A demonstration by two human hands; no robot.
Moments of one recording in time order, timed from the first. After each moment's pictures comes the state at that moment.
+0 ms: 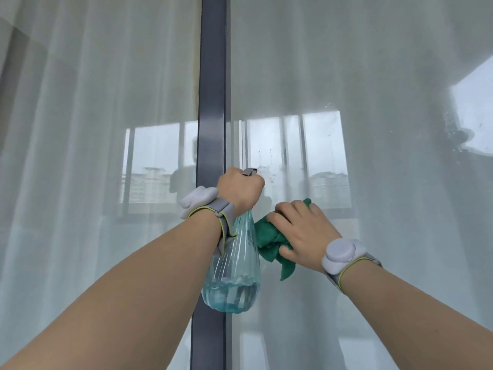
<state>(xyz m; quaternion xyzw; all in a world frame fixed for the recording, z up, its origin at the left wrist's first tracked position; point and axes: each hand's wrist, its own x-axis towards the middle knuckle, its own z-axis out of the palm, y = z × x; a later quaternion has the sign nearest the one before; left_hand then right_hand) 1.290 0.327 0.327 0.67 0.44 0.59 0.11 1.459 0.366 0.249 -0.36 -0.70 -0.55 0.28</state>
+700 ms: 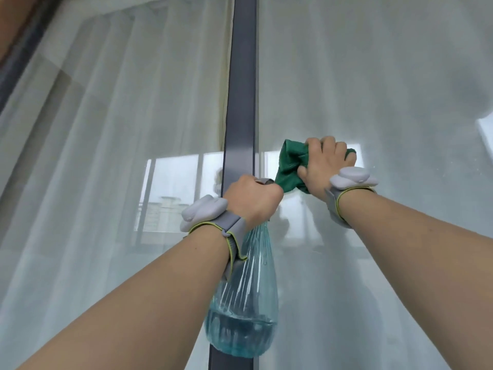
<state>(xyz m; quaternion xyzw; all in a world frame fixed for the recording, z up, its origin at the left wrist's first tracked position) 1.256 0.338 0.368 0.67 0.44 0.60 0.02 1.418 0.417 0.432 -0.51 -0.52 -0.47 0.50</state>
